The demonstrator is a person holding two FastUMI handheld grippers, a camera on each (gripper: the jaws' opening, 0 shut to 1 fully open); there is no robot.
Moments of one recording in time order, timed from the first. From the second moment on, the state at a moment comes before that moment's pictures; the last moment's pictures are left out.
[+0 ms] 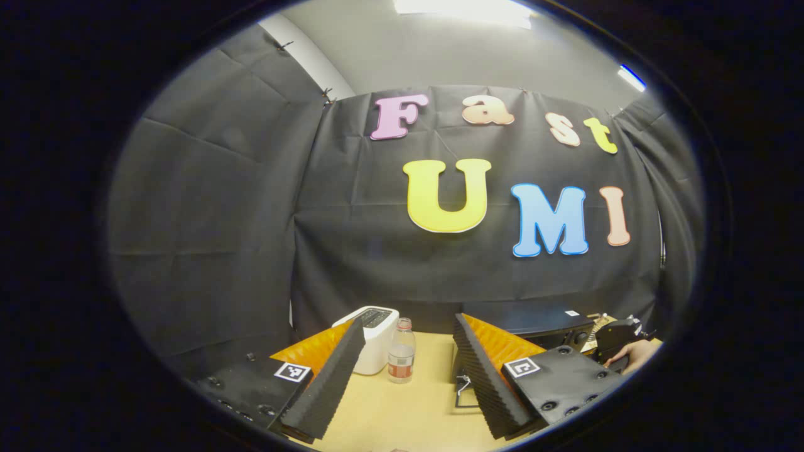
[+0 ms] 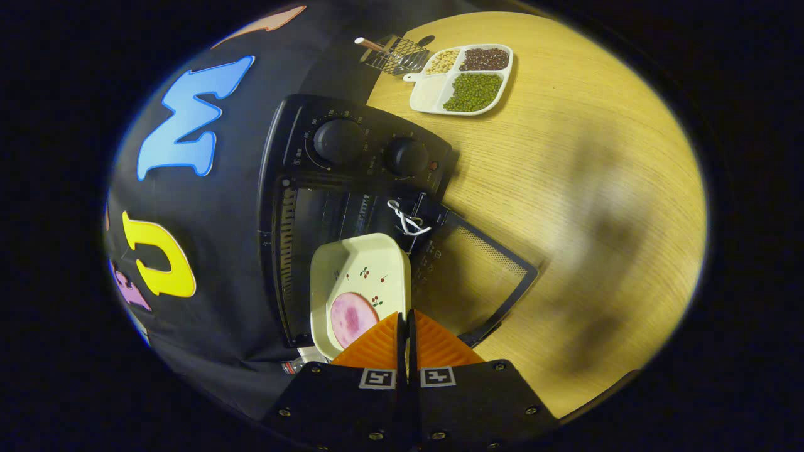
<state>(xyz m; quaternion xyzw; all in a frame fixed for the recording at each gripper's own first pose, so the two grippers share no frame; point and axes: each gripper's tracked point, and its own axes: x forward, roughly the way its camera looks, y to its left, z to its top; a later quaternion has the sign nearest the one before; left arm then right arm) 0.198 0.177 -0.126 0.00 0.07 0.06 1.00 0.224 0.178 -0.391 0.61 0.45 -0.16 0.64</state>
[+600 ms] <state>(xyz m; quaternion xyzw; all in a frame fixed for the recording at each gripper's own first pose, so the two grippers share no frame) 0.199 0.240 -0.142 0.02 0.10 0.09 0.99 0.295 0.191 -0.404 0.67 0.35 -0.23 0.61</state>
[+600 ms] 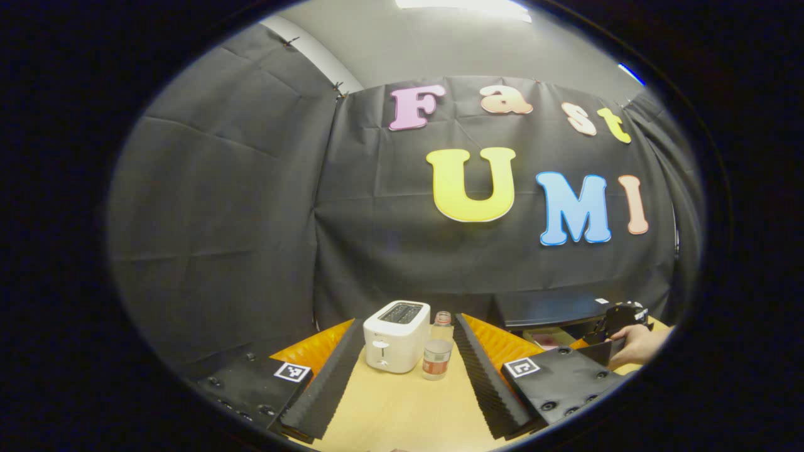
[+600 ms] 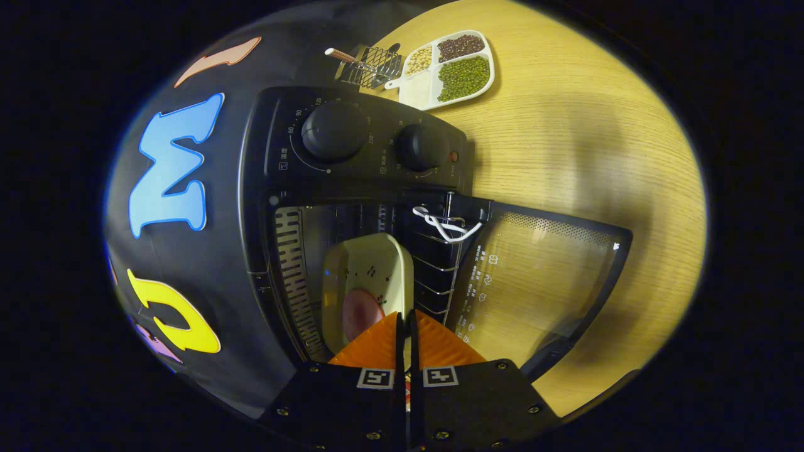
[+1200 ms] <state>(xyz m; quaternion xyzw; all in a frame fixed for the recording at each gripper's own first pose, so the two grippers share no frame) 0.193 0.195 -0.144 0.02 0.10 0.07 0.99 0.294 0.204 -0.350 0.67 0.33 -0.09 0.66</state>
